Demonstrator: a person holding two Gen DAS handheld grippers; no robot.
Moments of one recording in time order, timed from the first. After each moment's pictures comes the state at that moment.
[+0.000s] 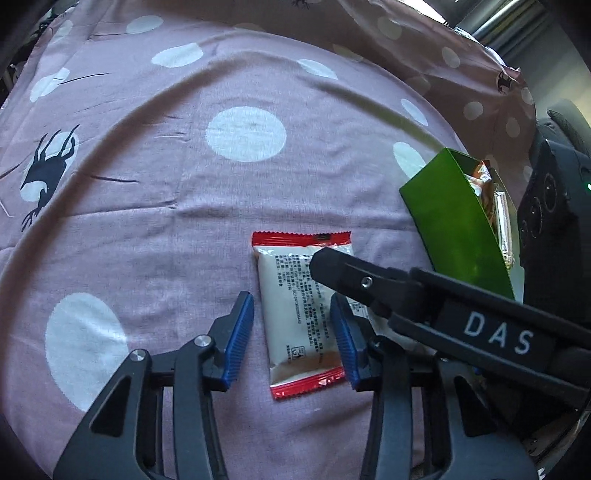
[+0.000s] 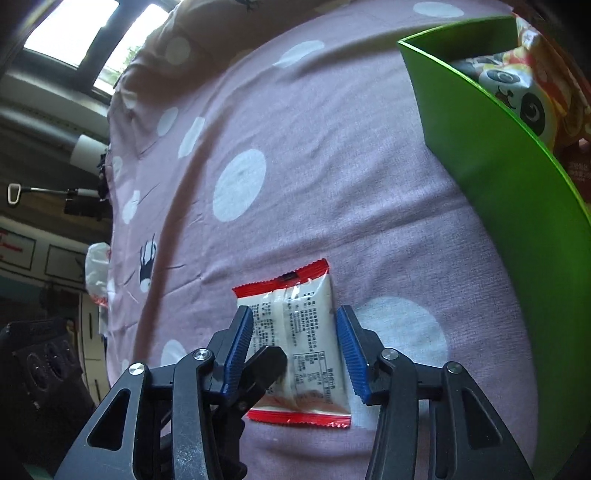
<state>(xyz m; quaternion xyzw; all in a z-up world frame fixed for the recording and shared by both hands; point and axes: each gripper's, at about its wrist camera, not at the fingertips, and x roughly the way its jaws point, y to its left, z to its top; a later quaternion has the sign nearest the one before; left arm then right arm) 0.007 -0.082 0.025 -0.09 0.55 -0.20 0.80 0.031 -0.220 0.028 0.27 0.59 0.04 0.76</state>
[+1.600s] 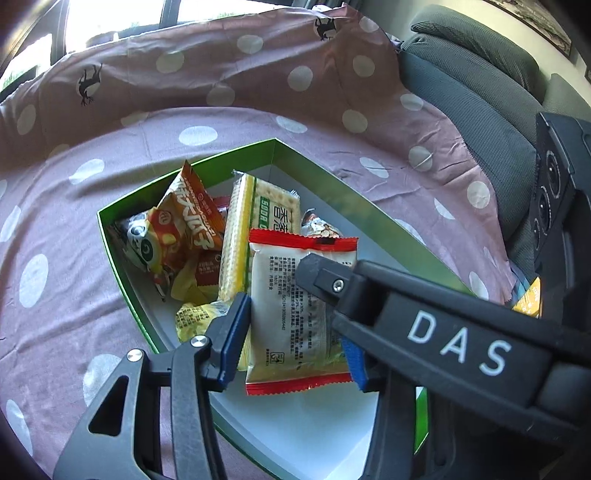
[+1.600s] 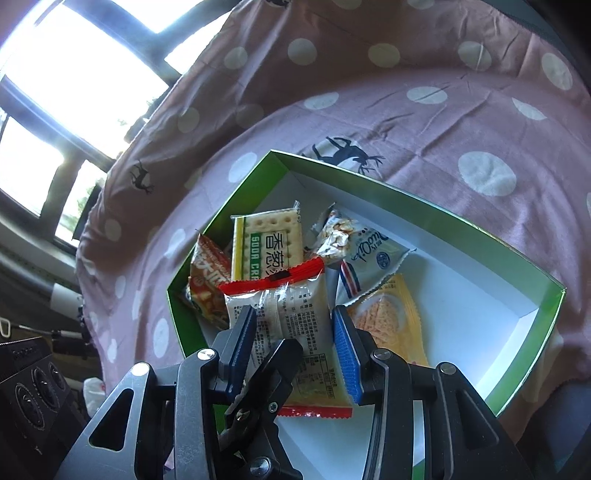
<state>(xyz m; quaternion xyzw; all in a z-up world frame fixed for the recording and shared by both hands) -0.058 -0.297 0.091 0.05 0.44 -0.37 0.82 -0.083 -0.405 0.114 0.35 0.42 -0.16 0.82</state>
